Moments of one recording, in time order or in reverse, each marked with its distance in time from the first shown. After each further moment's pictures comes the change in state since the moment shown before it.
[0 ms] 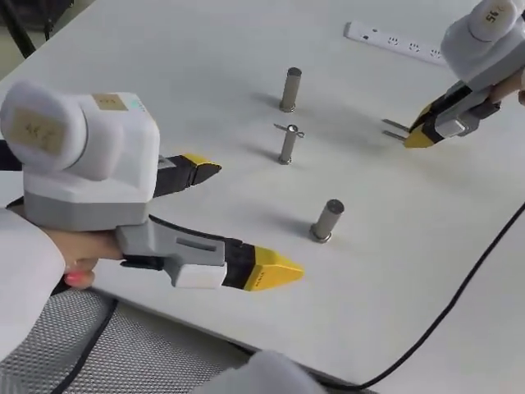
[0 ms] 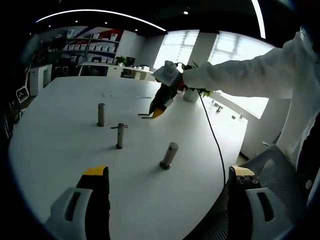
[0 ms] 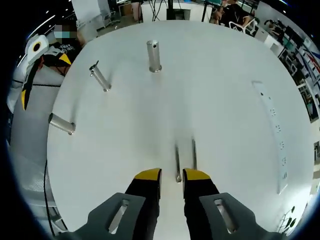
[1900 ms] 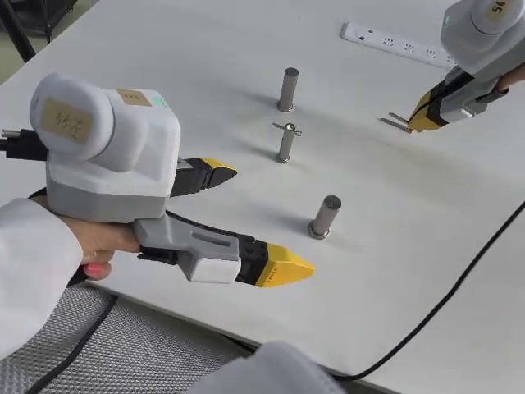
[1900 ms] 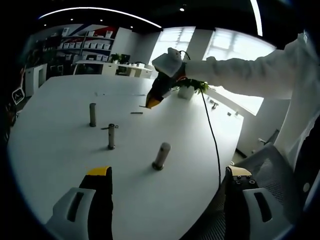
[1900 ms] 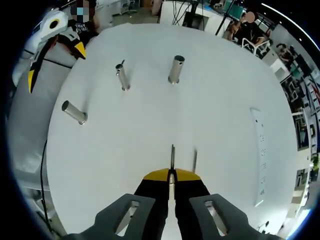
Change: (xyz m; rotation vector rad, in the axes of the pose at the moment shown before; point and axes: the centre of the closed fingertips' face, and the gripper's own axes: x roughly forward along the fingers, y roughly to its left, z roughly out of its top) left arm 0.007 -0.012 0.001 0.015 0.027 -0.038; right arm -0.029 -0.002 0.017 -0.207 -0.006 -0.080
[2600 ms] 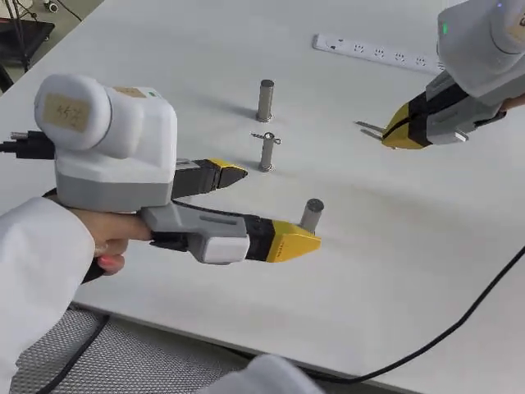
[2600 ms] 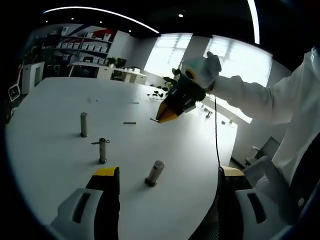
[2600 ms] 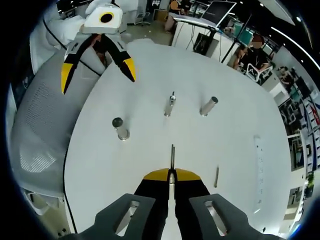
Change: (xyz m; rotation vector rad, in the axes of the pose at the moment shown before) left arm 0.021 -0.008 0.032 -0.032 -0.057 -0.071; right arm -0.049 0.089 0.036 -0.117 -0.159 -0.034
